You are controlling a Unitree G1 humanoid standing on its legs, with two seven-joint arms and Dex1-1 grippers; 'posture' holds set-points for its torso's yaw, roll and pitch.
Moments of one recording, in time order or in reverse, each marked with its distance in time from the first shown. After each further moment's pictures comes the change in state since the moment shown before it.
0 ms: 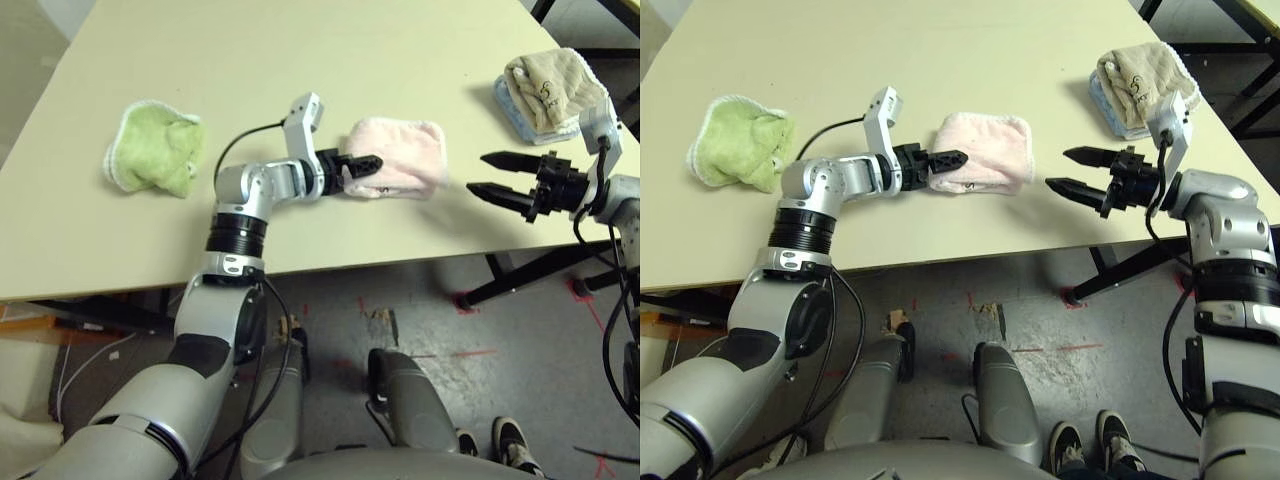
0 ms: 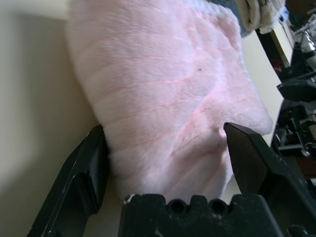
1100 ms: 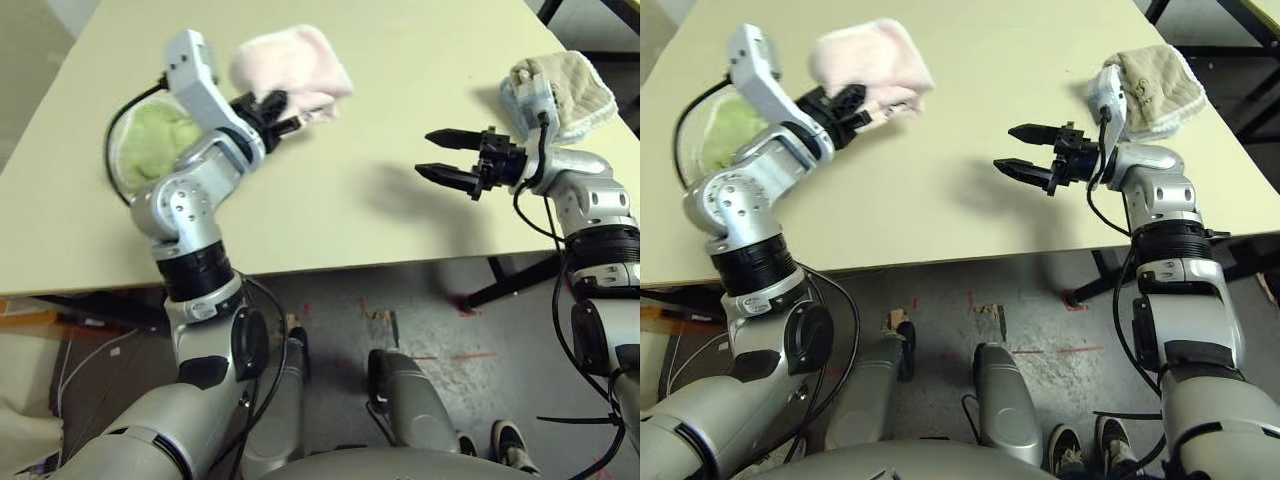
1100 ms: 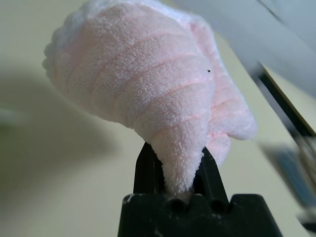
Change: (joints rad) left arm 0.140 0.069 0.410 -0.770 -0.048 0.034 0.516; right arm -0.346 0.211 0.138 0.366 -0.059 -0.188 0.084
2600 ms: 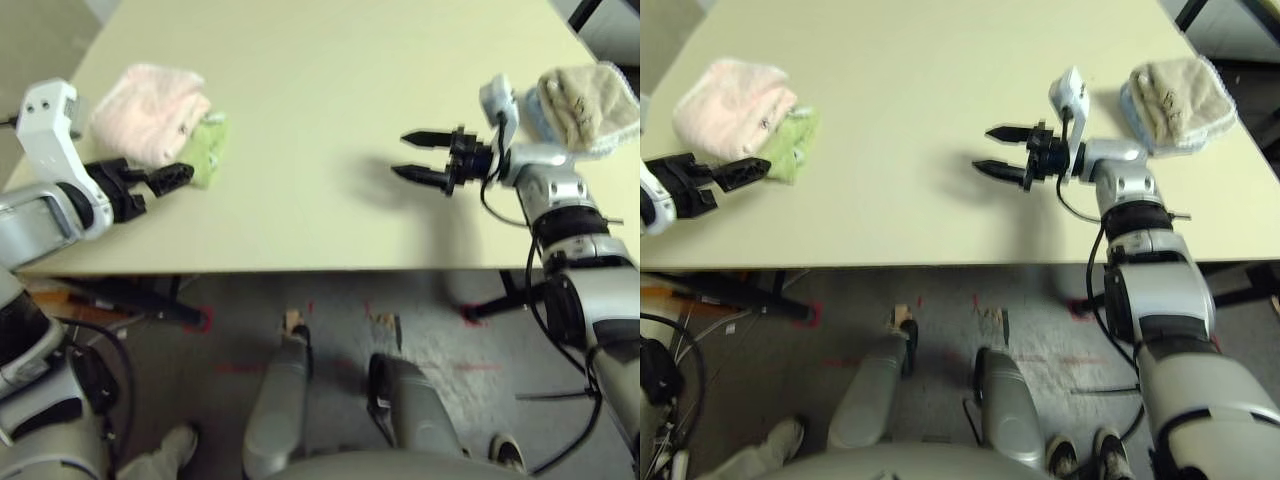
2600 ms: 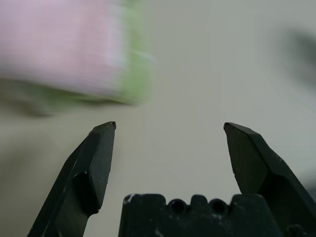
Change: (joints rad) left arm 0.417 0.812 0.031 -0.268 -0.629 0.568 -0.385; right arm -0.088 0.050 -0.036 0.194 -0.071 -0.103 -0.071
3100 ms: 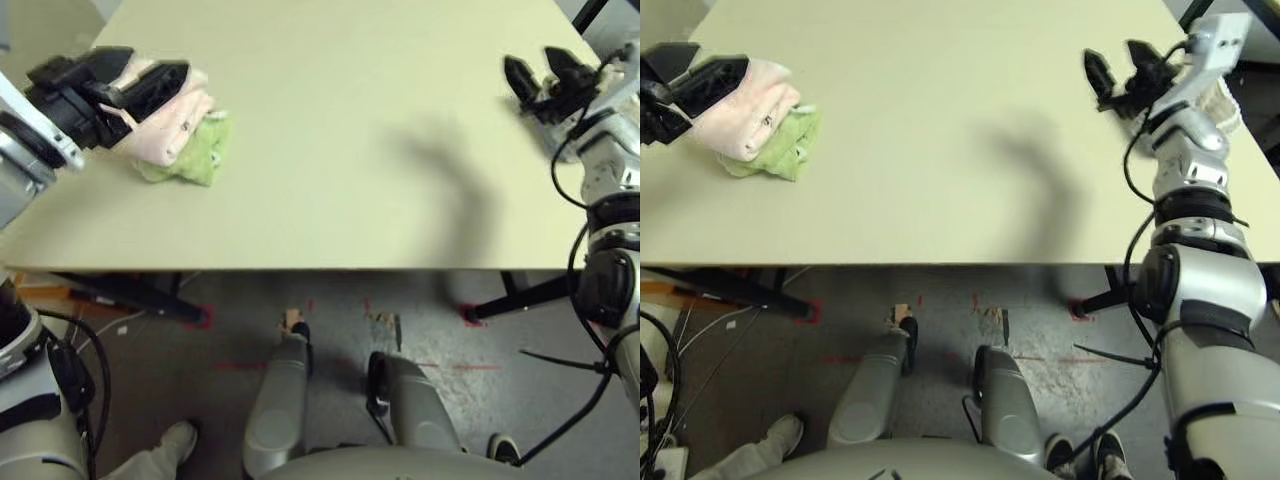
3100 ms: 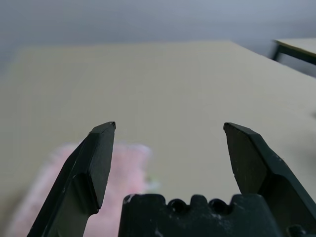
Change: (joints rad) left arm -0.198 -0.120 -0.175 0.384 0.491 -0.923 -0.100; right arm -0.020 -0.173 -0.292 0.134 0.019 -0.270 -0.729
